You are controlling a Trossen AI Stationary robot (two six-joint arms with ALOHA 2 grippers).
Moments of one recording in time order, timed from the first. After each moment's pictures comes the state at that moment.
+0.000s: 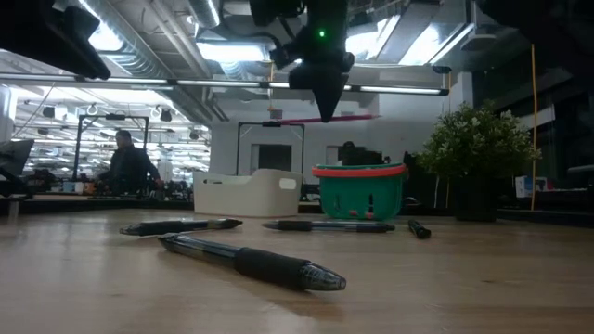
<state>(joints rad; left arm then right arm) -0.83 0.90 0.66 -0.84 -0.87 -0.57 -0.05 2.27 2.28 -1.57 0.59 0.29</state>
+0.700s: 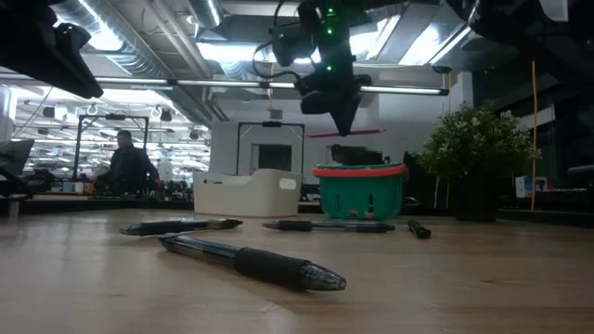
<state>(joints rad) -0.83 0.90 0.66 -1.04 -0.87 -0.79 -0.29 2.27 2.28 -1.57 0.58 0.35</state>
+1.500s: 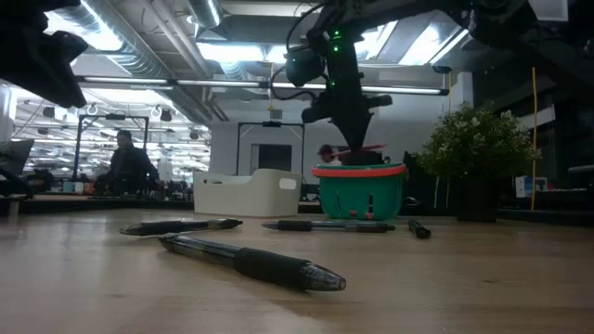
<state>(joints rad) -0.83 0.90 0.66 -1.05 -0.74 -0.78 -0.41 2.26 2.22 -1.57 0.32 0.68</state>
